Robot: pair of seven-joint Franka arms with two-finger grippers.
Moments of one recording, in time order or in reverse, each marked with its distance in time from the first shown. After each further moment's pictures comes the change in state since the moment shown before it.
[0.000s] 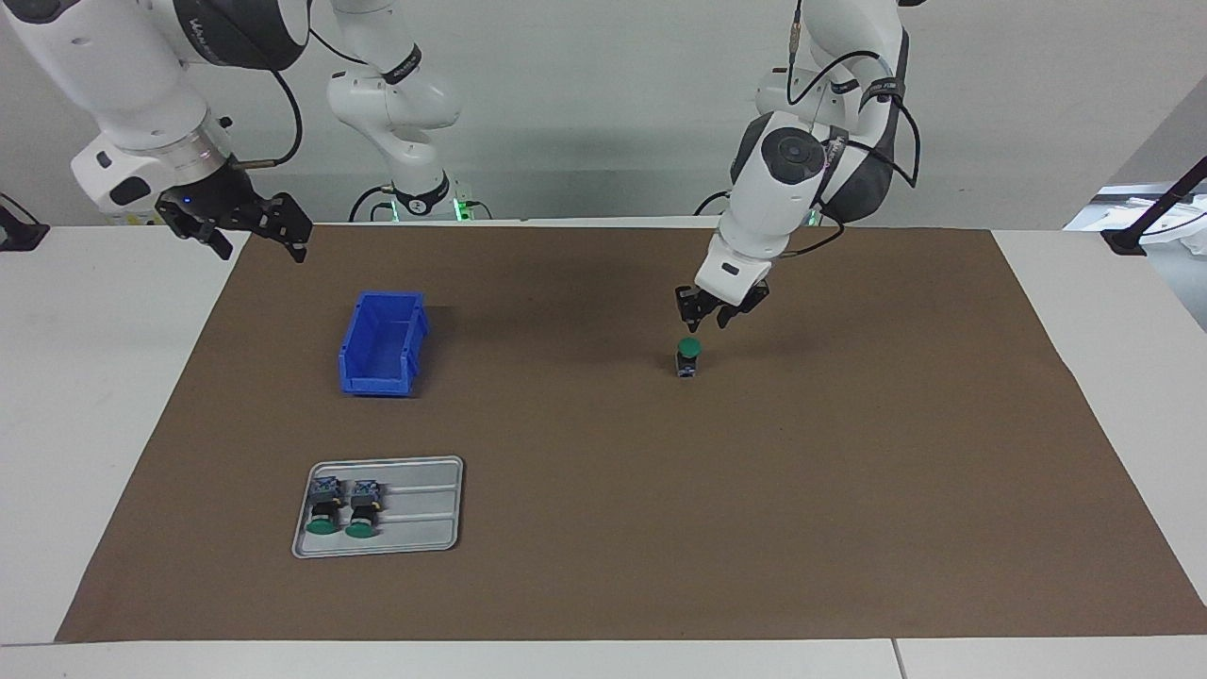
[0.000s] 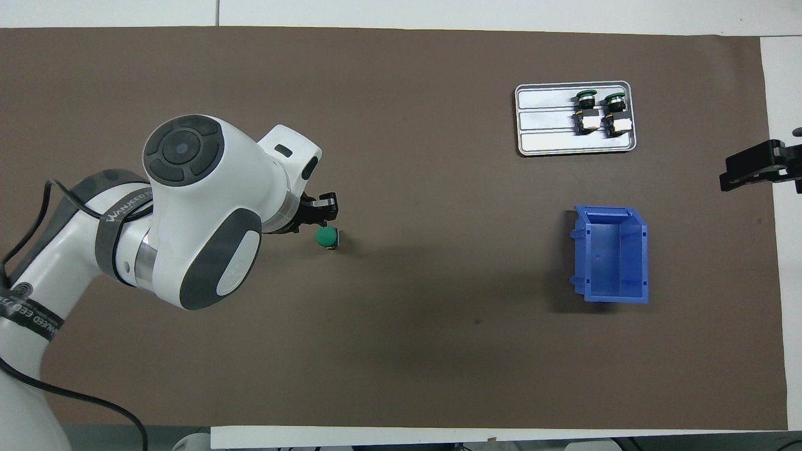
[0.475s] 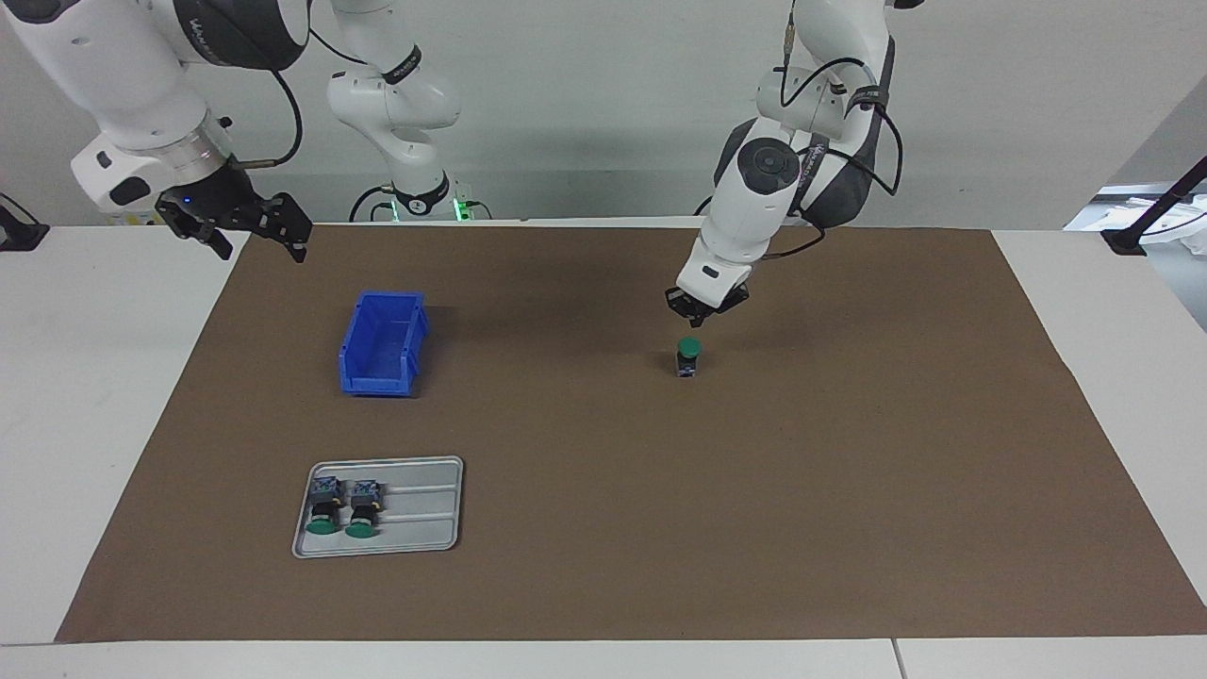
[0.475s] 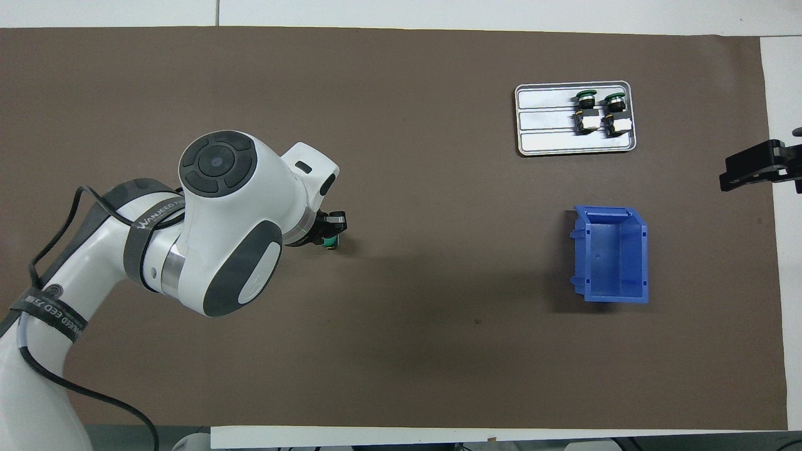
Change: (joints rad) left arm -0.022 0.011 0.000 -0.038 0.000 0.006 -0.003; right arm 0.000 0.000 0.000 0.000 0.000 0.000 0.000
